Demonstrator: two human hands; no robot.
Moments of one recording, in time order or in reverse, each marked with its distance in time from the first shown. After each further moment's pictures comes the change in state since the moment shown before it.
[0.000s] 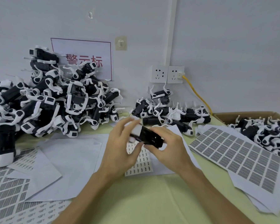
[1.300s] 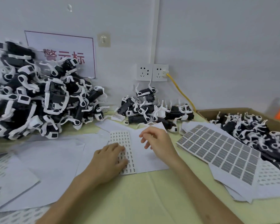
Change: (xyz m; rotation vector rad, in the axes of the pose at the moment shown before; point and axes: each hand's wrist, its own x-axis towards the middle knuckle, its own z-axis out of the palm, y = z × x) left_hand -0.016 -0.028 0.019 0.390 -0.816 -0.416; right_hand 0.007 0.005 -0.015 0.219 -0.079 0.546
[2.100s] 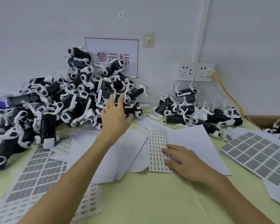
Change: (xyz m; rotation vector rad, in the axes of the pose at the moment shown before) left_hand 0.023 -0.066 -0.093 0.009 0.600 -0.359; right_hand -0.008 0.035 0.029 -0.676 -0.522 -0.188
